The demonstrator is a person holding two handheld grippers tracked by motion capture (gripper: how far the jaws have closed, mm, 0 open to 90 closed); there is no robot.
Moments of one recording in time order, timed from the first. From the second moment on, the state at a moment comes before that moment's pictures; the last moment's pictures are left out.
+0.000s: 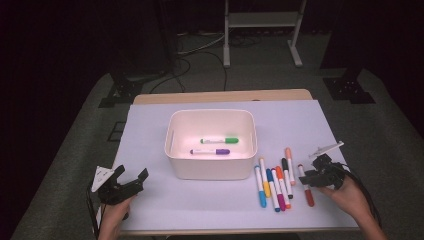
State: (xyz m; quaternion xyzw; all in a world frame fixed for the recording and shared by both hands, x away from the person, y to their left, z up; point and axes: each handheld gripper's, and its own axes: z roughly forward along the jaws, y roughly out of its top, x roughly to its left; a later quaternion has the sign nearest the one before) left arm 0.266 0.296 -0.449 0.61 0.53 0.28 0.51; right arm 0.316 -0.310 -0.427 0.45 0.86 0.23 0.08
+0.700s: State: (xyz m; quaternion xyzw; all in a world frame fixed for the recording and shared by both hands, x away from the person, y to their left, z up) left arm 0.266 0.296 -0.449 0.61 0.53 0.28 0.51; right arm 0.312 -0.328 -0.418 0.45 0.86 0.24 0.06
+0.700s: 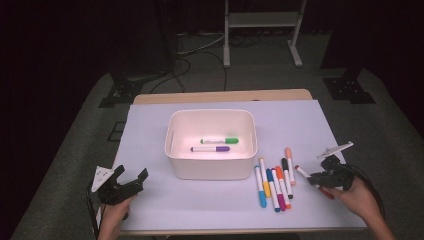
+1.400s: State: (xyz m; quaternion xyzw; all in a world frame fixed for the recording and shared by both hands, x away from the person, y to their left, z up) left arm 0.266 0.297 -0.449 0.61 0.54 0.29 0.51; right arm 0.339 -0.239 -0.280 0.29 0.89 0.35 0.02
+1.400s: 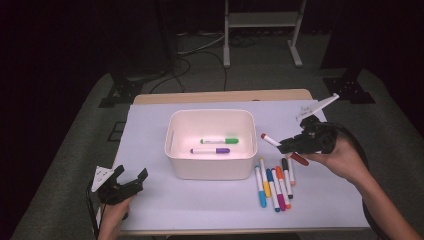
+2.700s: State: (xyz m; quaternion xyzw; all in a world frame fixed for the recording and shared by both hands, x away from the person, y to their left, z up) left arm 0.266 0.300 -0.448 0.60 0.54 0.29 0.51; right arm 0.382 -0.093 -0.249 0.17 0.94 0.31 -0.02
